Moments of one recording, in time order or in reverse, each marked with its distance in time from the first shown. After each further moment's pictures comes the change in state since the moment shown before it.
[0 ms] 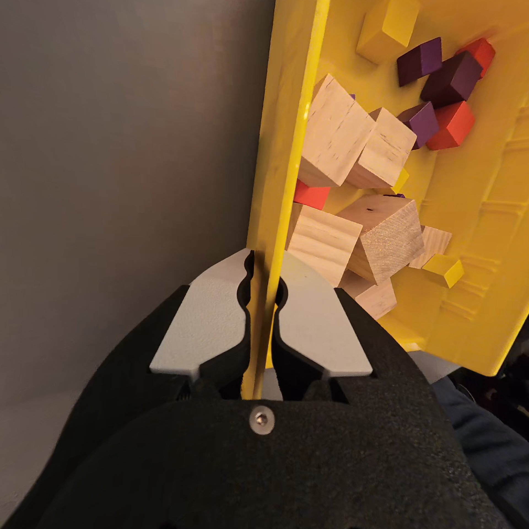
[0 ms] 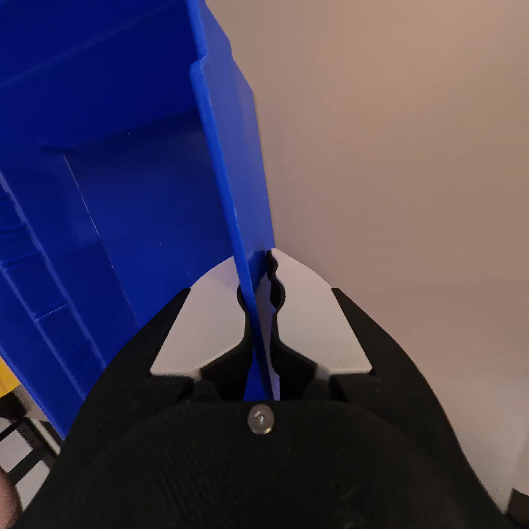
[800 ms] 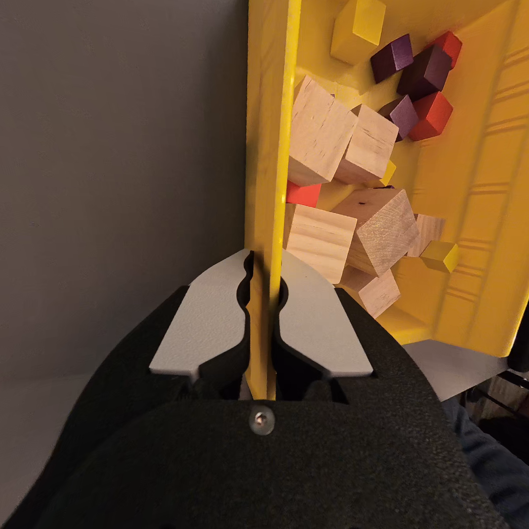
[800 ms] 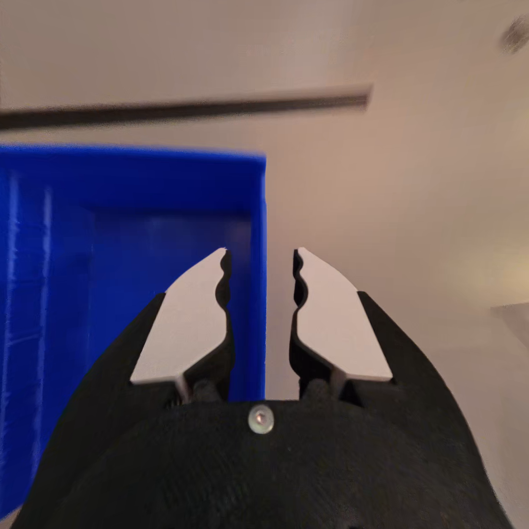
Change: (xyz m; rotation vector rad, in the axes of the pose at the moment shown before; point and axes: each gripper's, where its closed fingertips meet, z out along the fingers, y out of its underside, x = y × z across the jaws) left arm -0.146 0.059 -0.063 0.147 -0.024 -0.217; right arm -0.105 -0.059 -0.043 0.422 0.213 -0.242
